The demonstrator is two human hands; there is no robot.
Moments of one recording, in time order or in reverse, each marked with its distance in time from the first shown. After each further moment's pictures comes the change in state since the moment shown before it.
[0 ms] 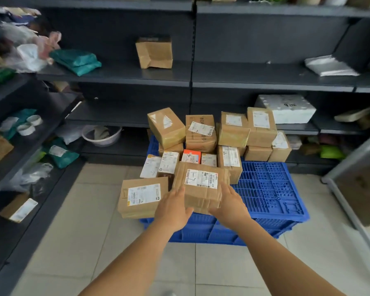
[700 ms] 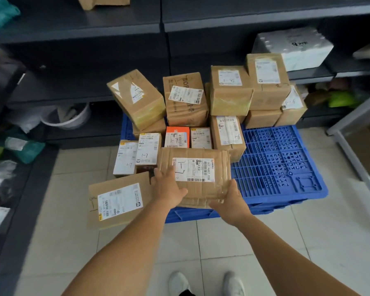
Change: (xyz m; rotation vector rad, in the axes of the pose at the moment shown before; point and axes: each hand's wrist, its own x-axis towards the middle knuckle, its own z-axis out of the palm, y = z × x) left_hand 0.168 -0.027 0.075 -0.017 -0.178 -0.245; right_hand 0.117 0.076 0.070 0.403 -0.105 0.382
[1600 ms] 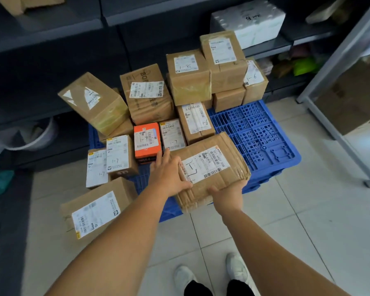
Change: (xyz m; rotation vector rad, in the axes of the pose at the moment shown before) left_hand -0.003 0.070 0.006 0.339 -0.073 0.399; right_hand -0.013 0.028 -0.008 0.621 0.337 0.325
